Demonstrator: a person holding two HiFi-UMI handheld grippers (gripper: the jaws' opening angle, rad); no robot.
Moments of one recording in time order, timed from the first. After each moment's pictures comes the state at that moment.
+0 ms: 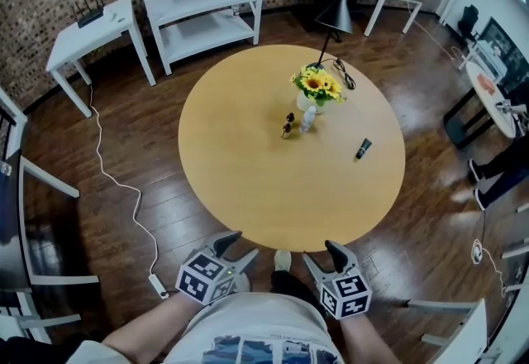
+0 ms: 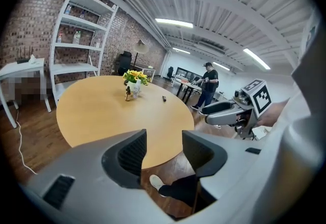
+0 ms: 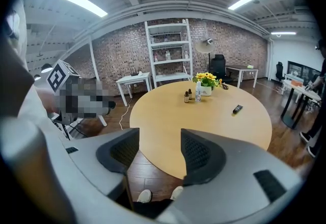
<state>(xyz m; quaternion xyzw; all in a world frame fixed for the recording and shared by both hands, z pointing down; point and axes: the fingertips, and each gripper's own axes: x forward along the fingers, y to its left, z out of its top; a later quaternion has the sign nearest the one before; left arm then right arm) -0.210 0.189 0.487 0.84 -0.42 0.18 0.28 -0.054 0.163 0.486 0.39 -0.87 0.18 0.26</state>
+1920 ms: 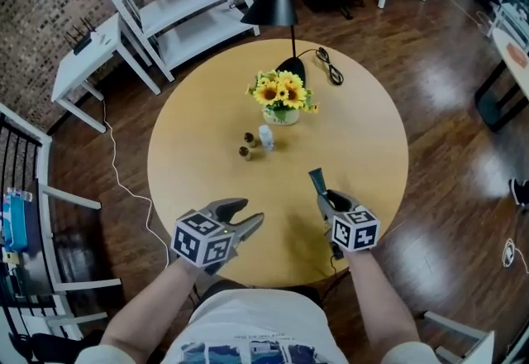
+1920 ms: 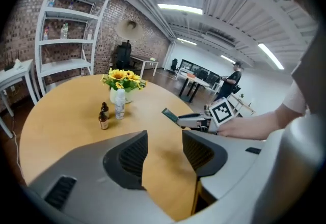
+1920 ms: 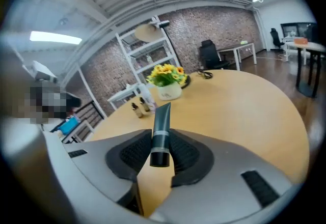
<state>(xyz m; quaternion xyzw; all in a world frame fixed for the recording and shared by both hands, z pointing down) -0.053 -0.080 0.490 0.82 -0.42 0.22 0.31 0.097 -0.169 0.593 0.35 -0.87 0.29 0.18</state>
